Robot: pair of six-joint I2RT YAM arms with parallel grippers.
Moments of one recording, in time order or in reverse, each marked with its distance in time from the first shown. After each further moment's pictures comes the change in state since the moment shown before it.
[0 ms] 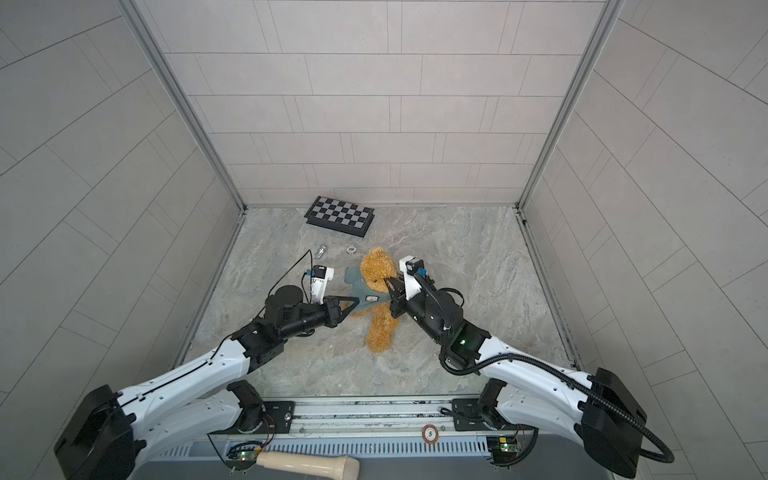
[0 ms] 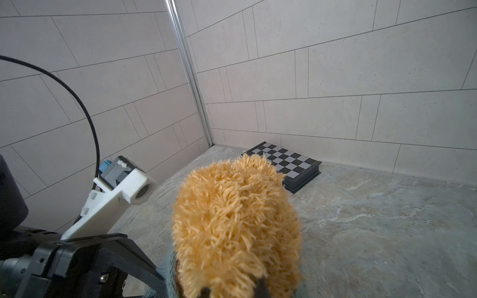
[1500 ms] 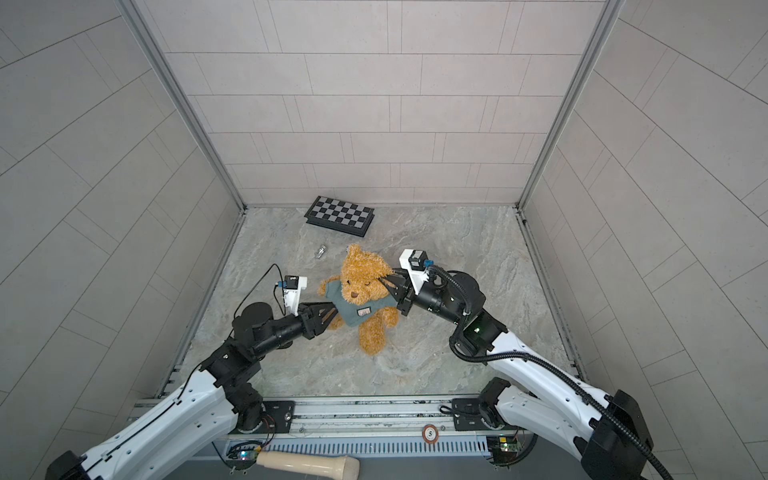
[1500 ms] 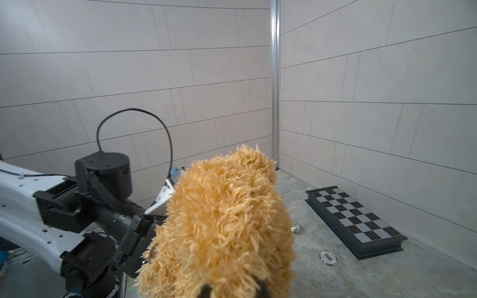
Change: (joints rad) left arm 0.090 -0.325 -0.135 -0.092 0.045 0.034; right arm -0.171 -0.052 0.104 -0.020 -0.623 -0.101
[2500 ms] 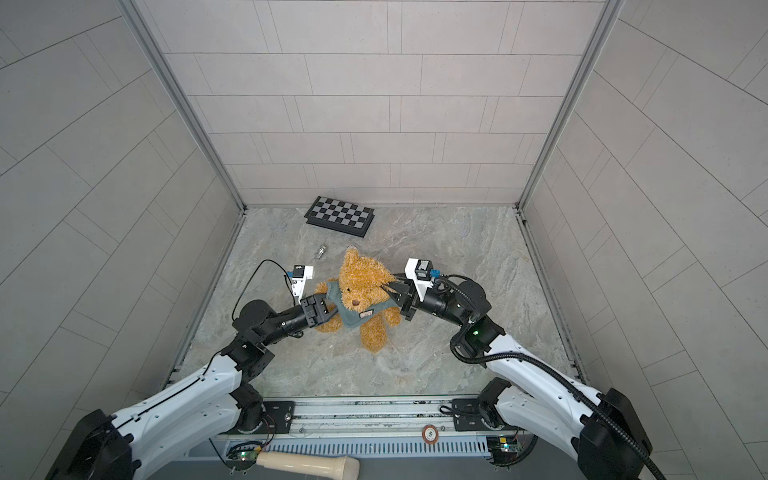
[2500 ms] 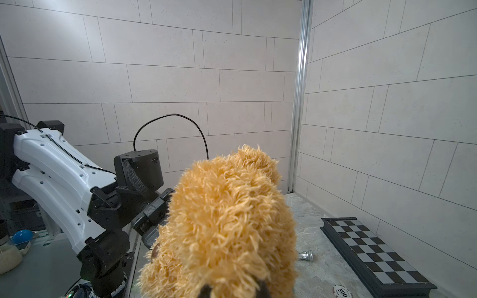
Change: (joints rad) left arm 0.003 0.179 -0.035 0.587 0.233 -0.464; right arm -0.044 0.002 -0.097 0.221 -0.124 -0.024
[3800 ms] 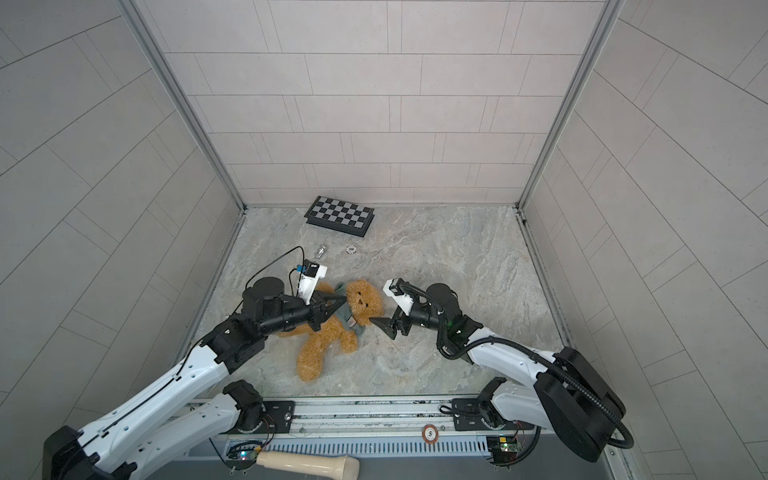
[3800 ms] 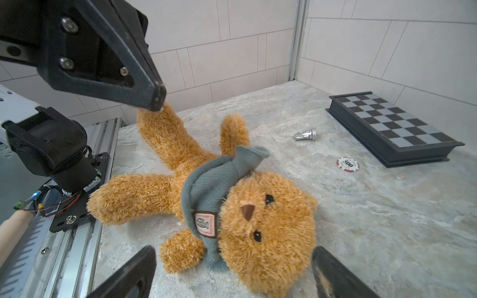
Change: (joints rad) left arm -0.029 -0.022 0.339 -0.885 -0.220 0.811; right arm 0.008 0.250 -0.111 -0.154 0.050 -0.175
